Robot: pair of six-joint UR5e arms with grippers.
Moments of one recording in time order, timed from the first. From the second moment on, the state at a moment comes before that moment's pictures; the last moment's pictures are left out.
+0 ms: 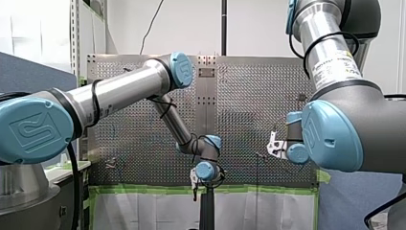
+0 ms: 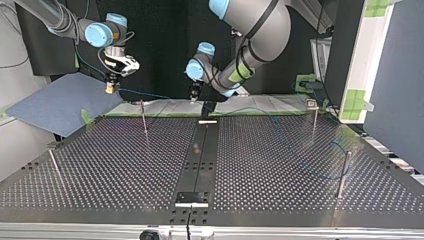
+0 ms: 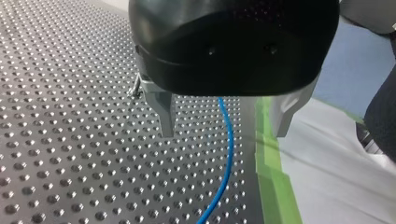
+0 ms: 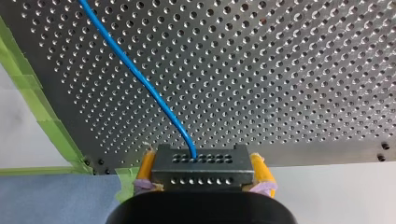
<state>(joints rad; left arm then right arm) -0.65 -2.71 -1.28 -2.61 -1.85 -1.88 1.77 -0.90 1.99 -0.98 1.65 1.73</state>
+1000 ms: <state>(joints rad) -0.61 -2.79 -1.19 -2.68 -1.85 -1.89 1.77 -0.90 1.99 -0.98 1.65 1.72</state>
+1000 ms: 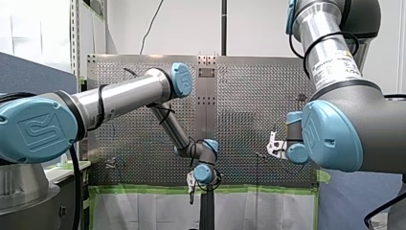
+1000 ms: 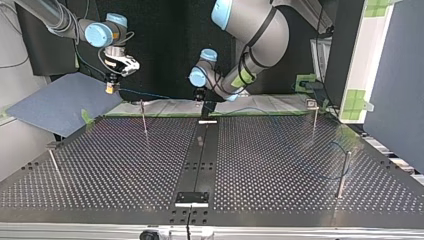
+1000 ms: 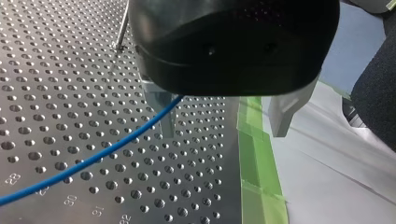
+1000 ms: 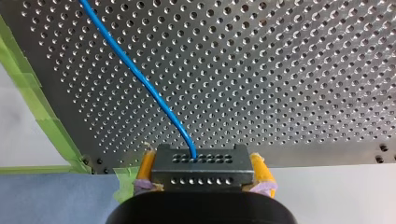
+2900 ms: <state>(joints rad) -0.61 -2.79 -1.19 -2.67 -1.77 -1.82 1.76 -0.90 1.99 -0.98 1.65 1.72</state>
